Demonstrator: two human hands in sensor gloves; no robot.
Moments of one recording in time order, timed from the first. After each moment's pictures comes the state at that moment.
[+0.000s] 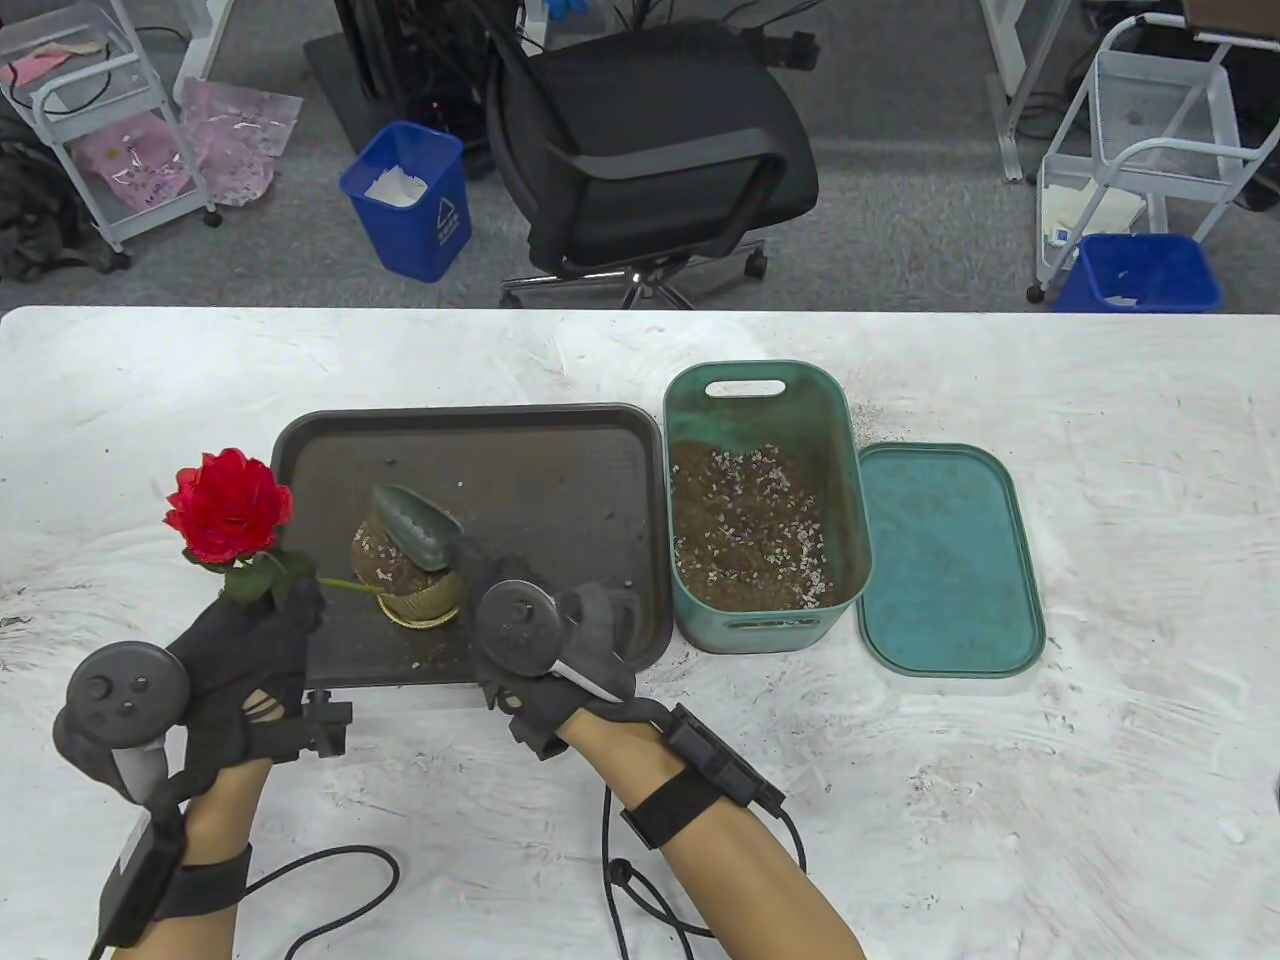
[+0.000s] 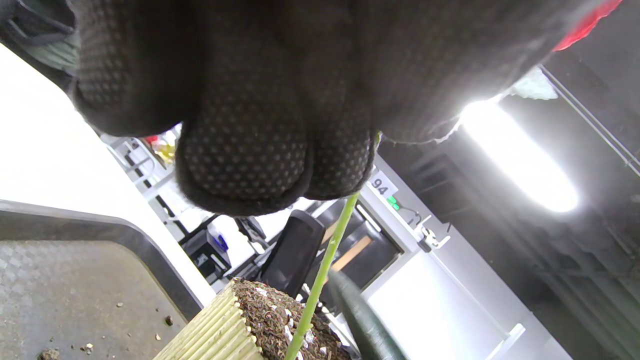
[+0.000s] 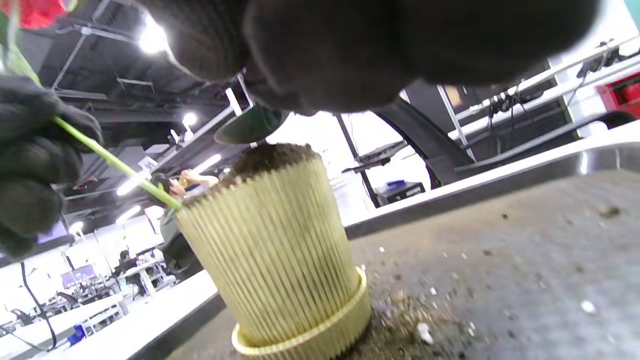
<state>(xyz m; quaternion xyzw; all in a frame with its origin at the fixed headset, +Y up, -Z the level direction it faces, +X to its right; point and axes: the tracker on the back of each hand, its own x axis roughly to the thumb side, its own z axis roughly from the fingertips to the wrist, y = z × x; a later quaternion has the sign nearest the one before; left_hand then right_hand) -0.362 -0.664 -0.205 0.22 0.08 0.42 0.88 -0.093 -0.686 -0.259 0.20 -0.06 0.94 0.26</state>
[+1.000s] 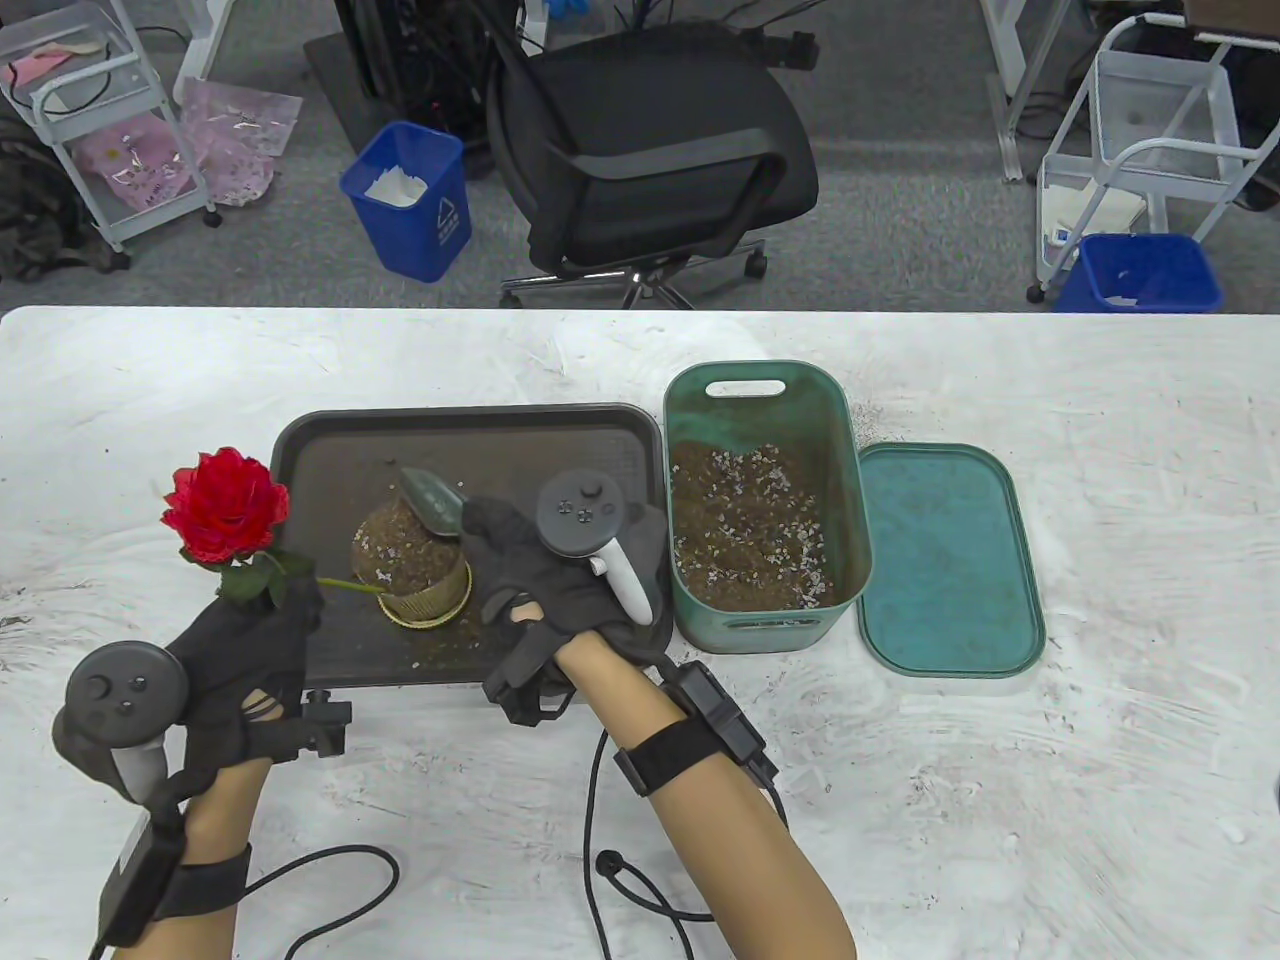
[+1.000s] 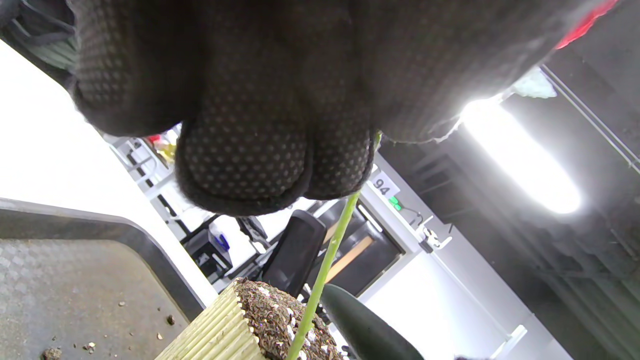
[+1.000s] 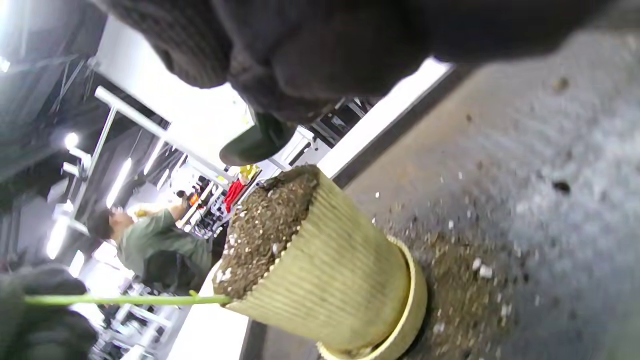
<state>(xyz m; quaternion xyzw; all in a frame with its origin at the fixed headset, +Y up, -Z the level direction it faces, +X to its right) -0.363 -0.665 -0.205 0.22 0.08 0.42 0.88 -0.079 -0.655 -0.304 0.08 0.12 0.90 0.40</state>
